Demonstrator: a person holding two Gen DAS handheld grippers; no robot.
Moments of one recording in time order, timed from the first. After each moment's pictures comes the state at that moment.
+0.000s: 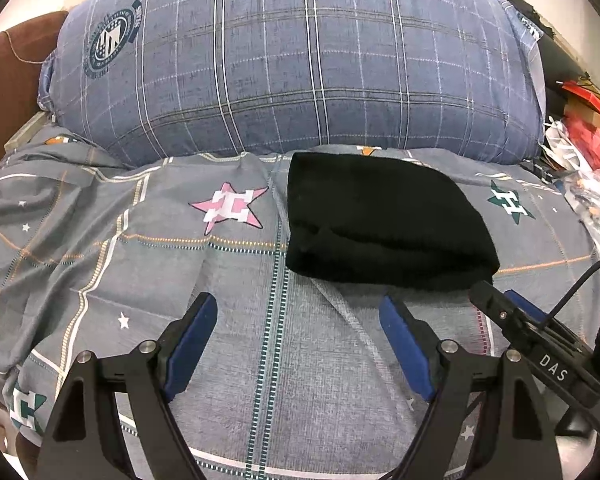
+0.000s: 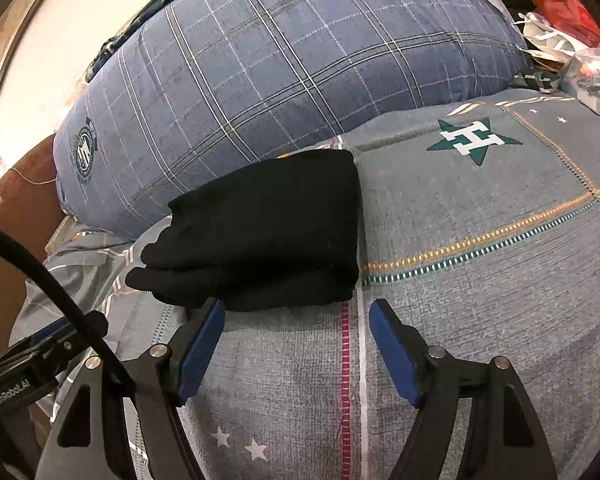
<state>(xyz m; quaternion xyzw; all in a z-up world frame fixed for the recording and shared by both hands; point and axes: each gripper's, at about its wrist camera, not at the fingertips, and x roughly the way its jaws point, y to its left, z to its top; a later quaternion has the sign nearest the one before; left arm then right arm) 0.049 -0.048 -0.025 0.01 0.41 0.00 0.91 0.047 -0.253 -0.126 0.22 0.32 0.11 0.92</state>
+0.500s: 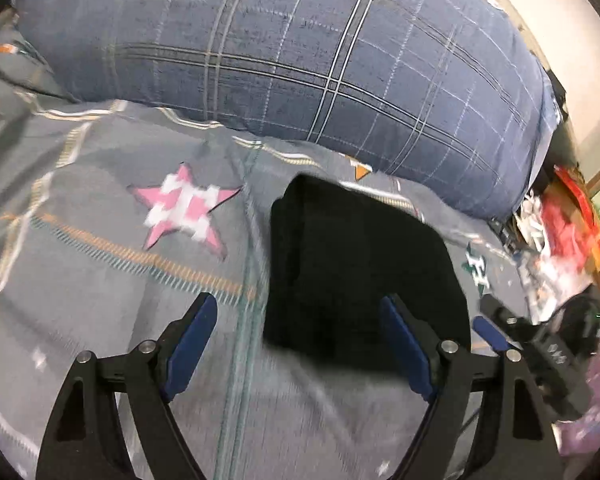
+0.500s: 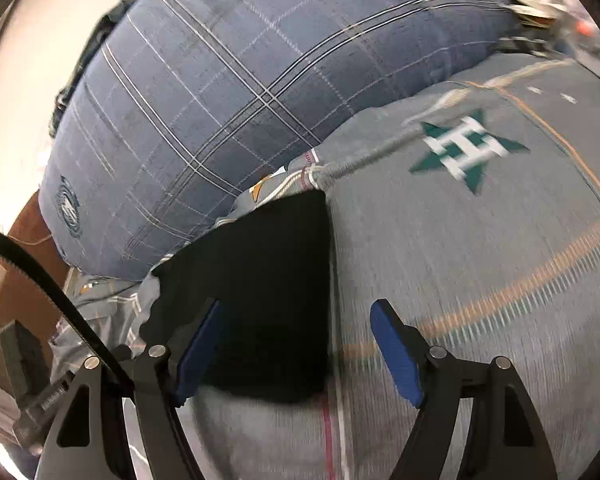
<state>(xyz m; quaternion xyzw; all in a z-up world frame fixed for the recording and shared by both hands) 0.154 0.003 -0.045 -0.18 0.46 -0.09 0.86 0.128 -0.310 -0.108 0.30 0.36 0.11 0.88</state>
